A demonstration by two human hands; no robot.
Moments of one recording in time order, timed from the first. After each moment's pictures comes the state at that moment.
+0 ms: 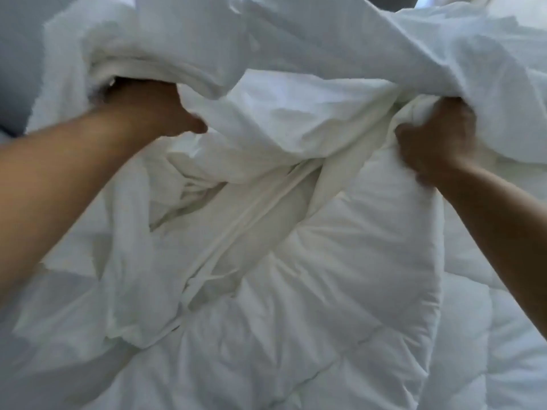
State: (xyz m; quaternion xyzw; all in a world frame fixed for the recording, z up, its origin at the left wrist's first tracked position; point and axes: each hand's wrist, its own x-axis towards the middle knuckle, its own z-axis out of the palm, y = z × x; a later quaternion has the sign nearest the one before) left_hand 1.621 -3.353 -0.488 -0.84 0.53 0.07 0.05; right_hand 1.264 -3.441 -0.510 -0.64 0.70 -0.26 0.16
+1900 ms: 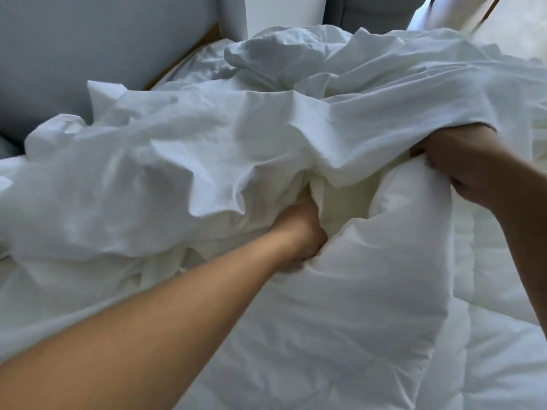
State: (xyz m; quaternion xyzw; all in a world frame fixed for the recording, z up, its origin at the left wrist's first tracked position) left_hand 1.405 -3.316 -0.551 -0.75 0.57 0.35 -0.03; right_hand 1.229 -3.438 -0.475 -0.59 0.58 -0.30 0.47
